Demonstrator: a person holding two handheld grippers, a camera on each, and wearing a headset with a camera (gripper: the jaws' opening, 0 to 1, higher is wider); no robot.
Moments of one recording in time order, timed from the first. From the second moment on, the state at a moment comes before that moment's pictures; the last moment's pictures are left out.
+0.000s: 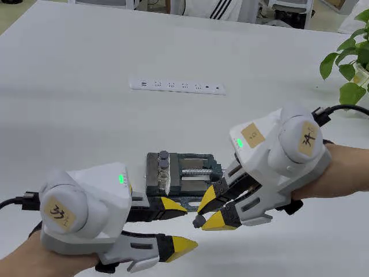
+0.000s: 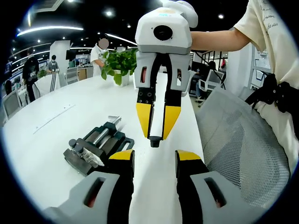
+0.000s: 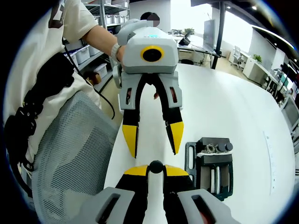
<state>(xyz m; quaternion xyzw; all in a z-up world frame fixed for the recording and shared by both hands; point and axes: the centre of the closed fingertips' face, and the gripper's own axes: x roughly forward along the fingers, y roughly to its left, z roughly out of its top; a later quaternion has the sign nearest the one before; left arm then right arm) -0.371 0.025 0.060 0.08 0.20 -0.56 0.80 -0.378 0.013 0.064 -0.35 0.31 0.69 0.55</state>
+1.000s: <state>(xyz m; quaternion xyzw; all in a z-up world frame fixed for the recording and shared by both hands) -0.341 0.110 0.048 0.05 0.20 -0.40 0.90 -0.348 0.021 0.050 -0.38 0.32 0.68 0.54</state>
